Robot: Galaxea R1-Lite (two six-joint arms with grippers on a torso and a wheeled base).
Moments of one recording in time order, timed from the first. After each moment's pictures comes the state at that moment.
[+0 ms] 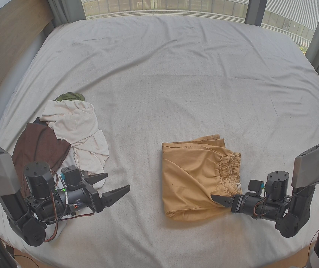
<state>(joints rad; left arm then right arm) -0.31 2.00 -0.22 -1.55 -0.47 -0.18 0.35 2.26 -0.26 -1.54 0.32 0.52</state>
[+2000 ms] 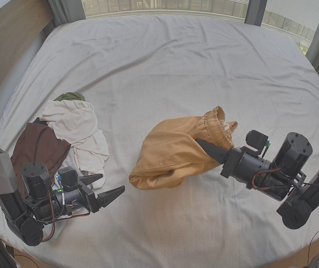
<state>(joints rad) -0.28 2.00 -0.20 -1.55 -0.47 -0.15 0.59 1.91 -0.50 -1.53 0.31 0.59</state>
